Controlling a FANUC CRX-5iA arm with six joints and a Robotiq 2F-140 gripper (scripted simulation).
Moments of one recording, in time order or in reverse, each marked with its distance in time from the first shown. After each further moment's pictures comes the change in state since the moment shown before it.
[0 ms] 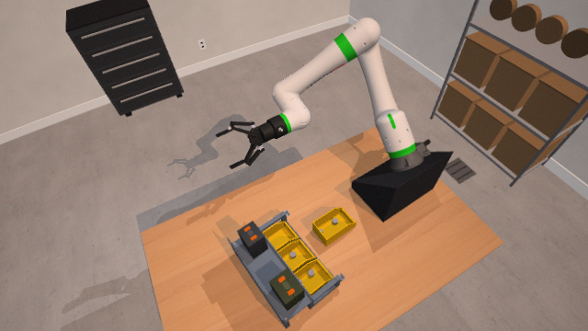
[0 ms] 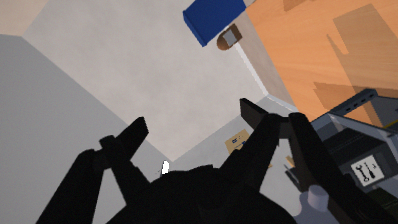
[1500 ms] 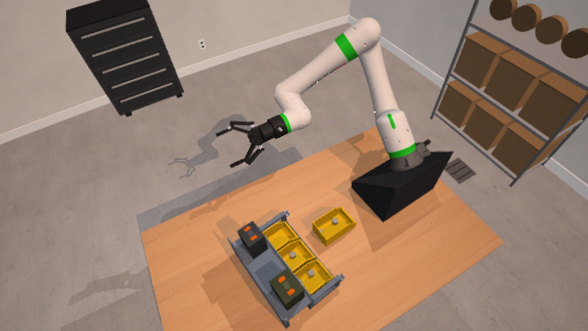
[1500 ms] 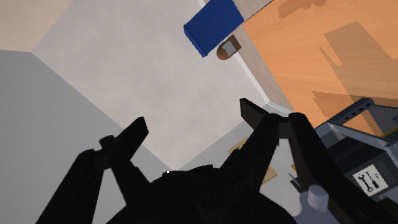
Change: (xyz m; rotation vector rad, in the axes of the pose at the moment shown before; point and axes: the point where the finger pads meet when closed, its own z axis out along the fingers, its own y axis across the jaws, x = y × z) arm 0.022 0.003 -0.004 -0.005 0.061 0.021
